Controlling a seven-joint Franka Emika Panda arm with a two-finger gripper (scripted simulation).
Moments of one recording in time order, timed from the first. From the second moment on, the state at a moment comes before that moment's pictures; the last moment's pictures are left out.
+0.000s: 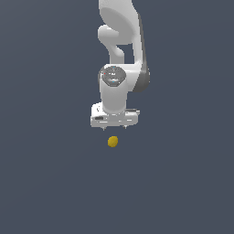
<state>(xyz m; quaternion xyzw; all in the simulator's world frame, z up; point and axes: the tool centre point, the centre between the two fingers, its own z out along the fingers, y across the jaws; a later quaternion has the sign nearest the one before) -0.009 -0.012 0.136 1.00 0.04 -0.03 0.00</state>
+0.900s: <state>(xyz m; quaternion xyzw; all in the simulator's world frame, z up) 0.011 -0.022 0.078 1.00 0.09 0.00 0.00</state>
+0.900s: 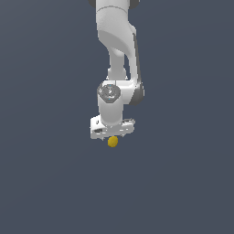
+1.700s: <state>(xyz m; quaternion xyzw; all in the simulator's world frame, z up) 0.011 -0.022 0.029 1.00 0.09 0.00 0.00</state>
